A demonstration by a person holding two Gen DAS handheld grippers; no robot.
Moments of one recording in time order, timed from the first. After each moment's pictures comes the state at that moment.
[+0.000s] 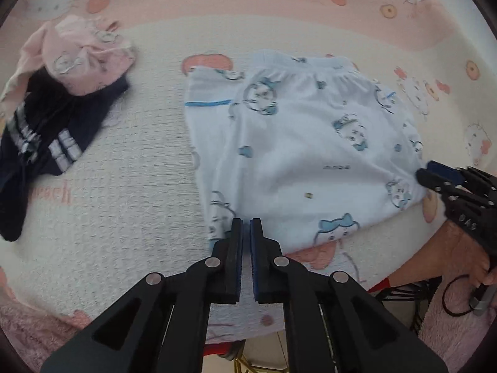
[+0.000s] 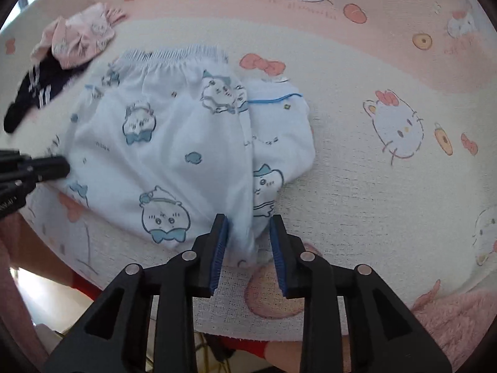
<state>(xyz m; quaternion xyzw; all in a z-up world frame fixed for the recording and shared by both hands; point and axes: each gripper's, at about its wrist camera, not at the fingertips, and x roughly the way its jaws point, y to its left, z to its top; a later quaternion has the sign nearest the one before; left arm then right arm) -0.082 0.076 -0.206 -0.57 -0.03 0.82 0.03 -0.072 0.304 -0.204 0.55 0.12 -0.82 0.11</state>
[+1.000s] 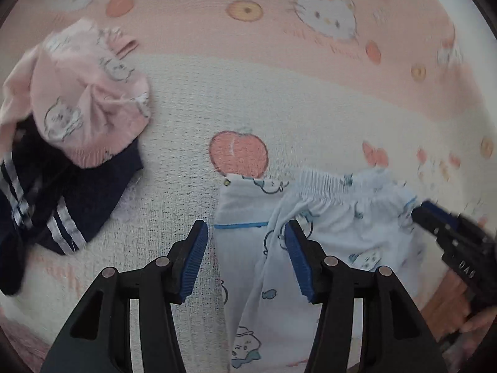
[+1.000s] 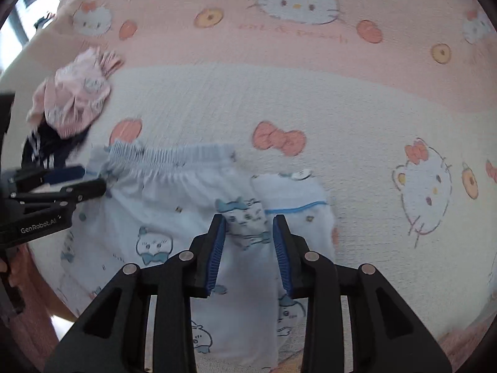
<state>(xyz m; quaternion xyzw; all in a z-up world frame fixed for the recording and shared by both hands) -0.155 0.021 -0.201 -0.54 -0.16 0.83 0.01 -0.138 0.300 -0.187 0.51 0.05 -0.85 0.16</state>
